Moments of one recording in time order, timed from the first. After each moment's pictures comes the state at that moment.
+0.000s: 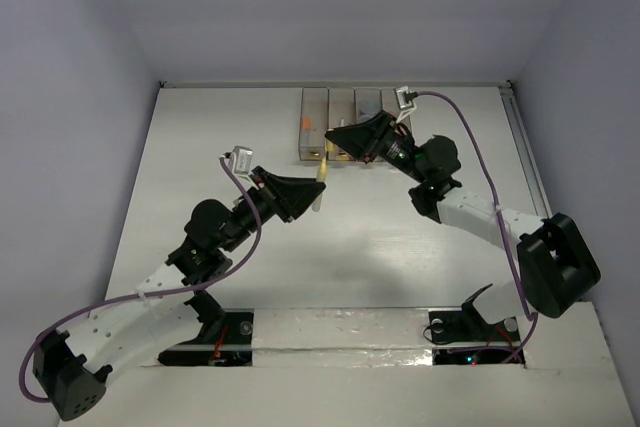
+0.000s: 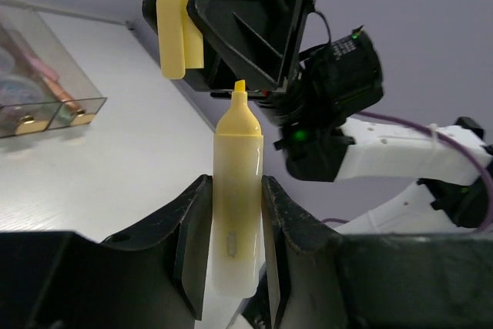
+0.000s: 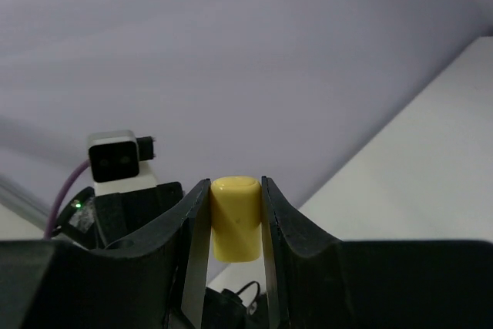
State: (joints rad) left arm -0.78 0.71 0.52 0.39 0.08 -0.76; right arm 0.58 1.43 0.87 0.99 -0.46 1.04
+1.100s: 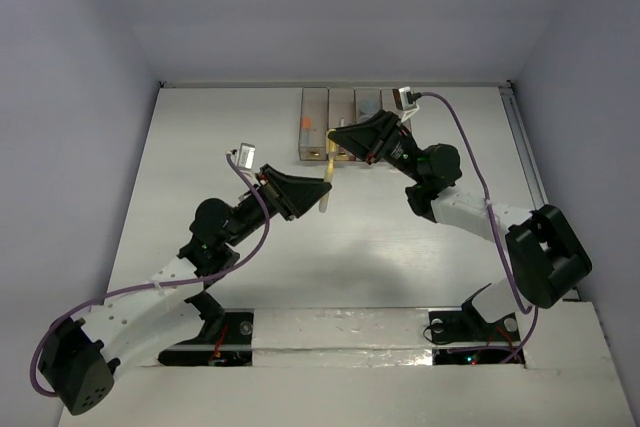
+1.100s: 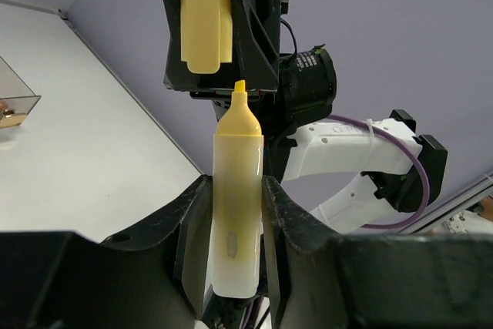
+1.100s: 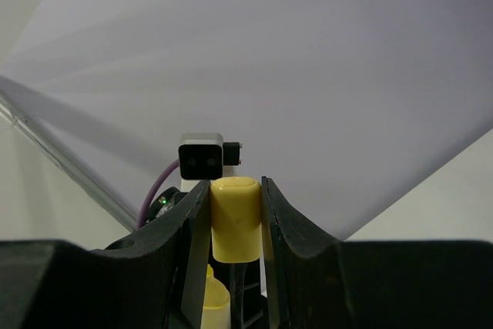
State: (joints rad) left arm -0.73 0.80 0.47 0.65 0.24 -0.92; right arm 0.58 1.49 0.85 1.29 -0.51 1.26
